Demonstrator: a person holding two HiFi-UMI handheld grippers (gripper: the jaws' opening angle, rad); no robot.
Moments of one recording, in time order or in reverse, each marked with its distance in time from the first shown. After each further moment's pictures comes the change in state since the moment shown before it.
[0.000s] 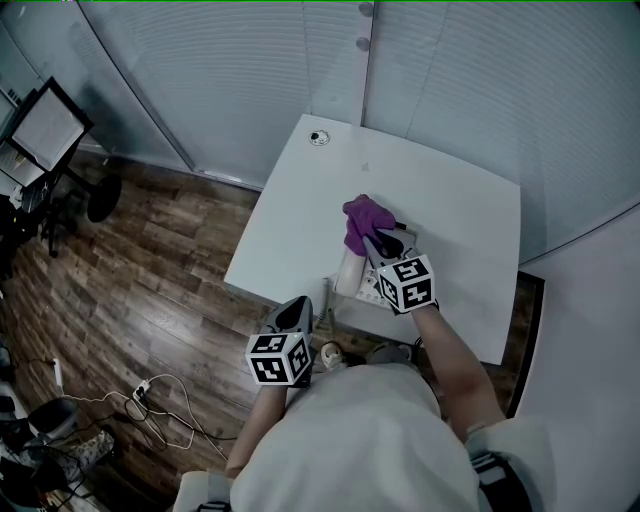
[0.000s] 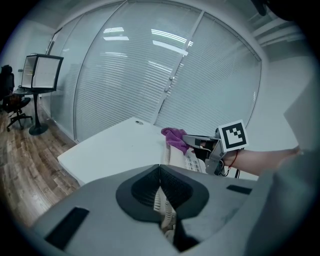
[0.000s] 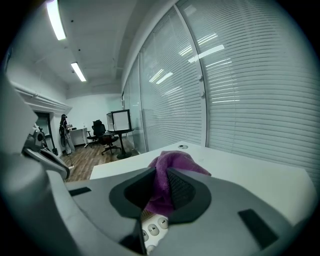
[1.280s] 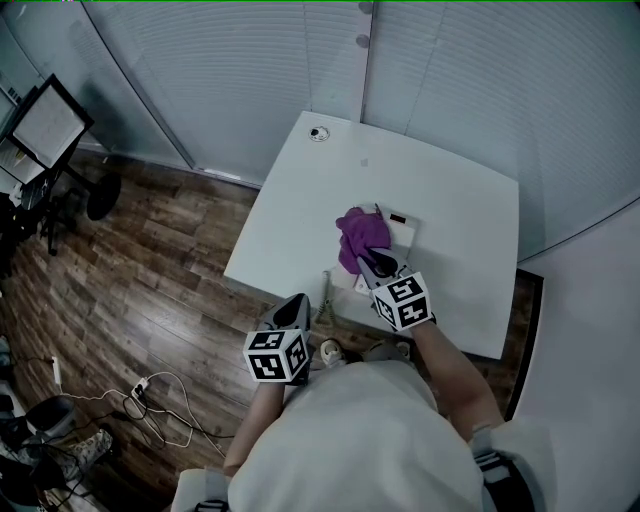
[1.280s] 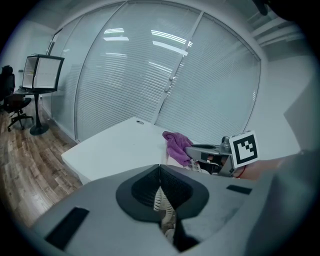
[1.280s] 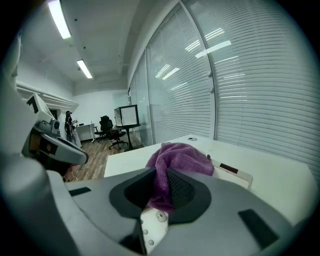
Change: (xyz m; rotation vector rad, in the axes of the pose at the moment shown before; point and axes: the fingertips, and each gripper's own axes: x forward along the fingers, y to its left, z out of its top) left arm -0.011 0.002 -0.008 0.002 -0.001 0.004; right arm -0.026 0.043 -0.037 -0.029 0.052 0.065
